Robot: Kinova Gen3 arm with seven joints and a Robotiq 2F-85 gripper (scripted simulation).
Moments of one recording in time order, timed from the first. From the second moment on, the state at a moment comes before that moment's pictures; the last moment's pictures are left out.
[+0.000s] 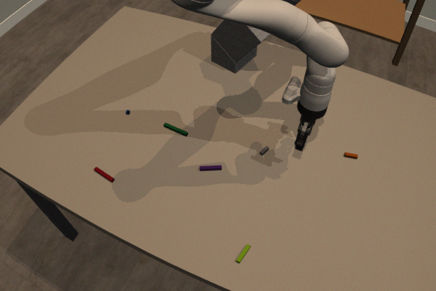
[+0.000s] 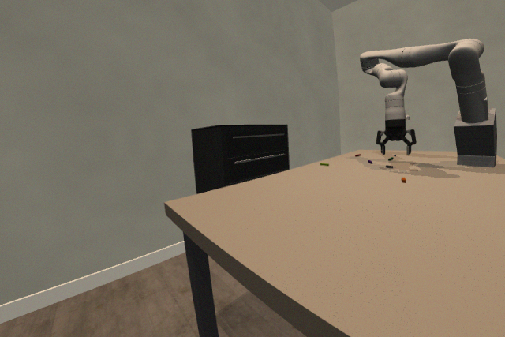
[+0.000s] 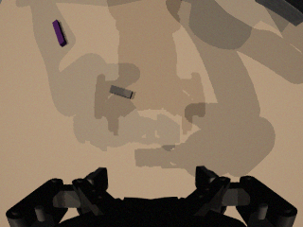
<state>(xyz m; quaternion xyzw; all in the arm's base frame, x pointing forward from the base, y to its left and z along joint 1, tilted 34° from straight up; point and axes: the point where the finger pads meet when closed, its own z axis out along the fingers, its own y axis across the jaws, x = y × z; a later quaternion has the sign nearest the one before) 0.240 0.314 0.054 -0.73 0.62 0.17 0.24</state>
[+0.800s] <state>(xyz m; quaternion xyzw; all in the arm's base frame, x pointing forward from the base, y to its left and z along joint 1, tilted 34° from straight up) 0.294 0.266 0.013 -0.83 0.46 0.13 0.27</state>
